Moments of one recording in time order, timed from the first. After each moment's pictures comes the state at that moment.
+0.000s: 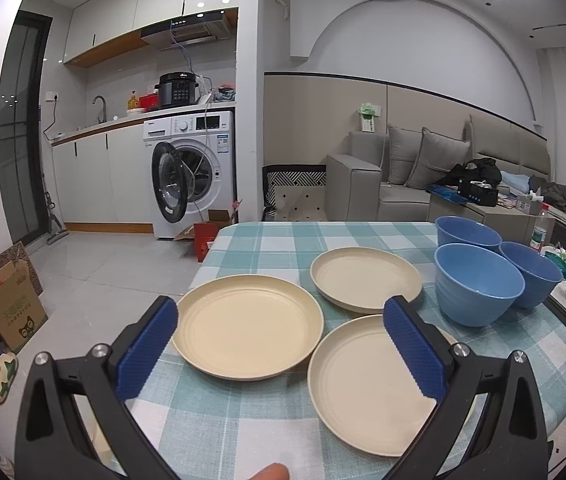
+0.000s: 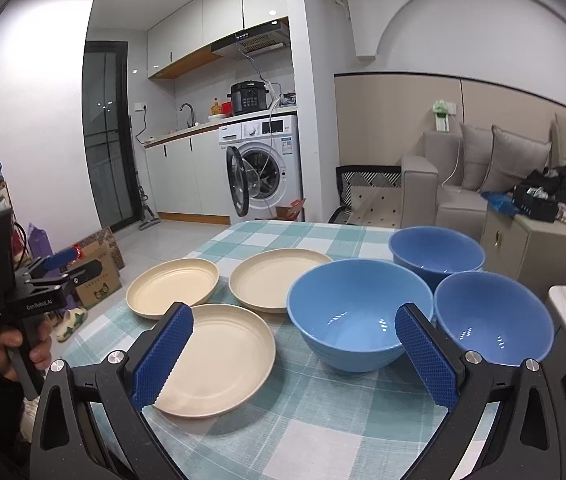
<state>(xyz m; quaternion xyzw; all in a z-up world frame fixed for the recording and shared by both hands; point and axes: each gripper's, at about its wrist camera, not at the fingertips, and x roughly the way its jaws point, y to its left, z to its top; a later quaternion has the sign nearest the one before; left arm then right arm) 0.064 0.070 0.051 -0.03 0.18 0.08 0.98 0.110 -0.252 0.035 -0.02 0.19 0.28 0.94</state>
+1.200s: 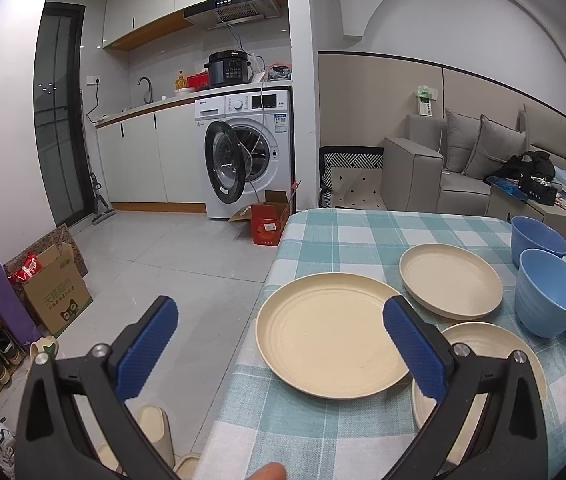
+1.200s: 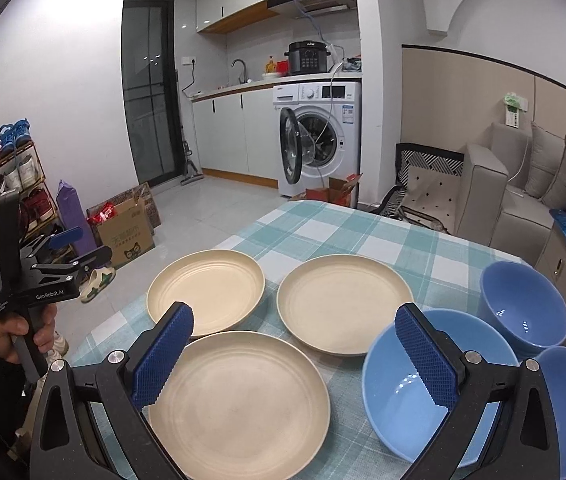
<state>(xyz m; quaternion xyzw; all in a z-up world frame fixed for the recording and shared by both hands) 0.094 0.141 0.050 -0.03 0.22 0.17 0.96 0.201 -0.125 0.052 -0.10 0.24 0.36 0.89</state>
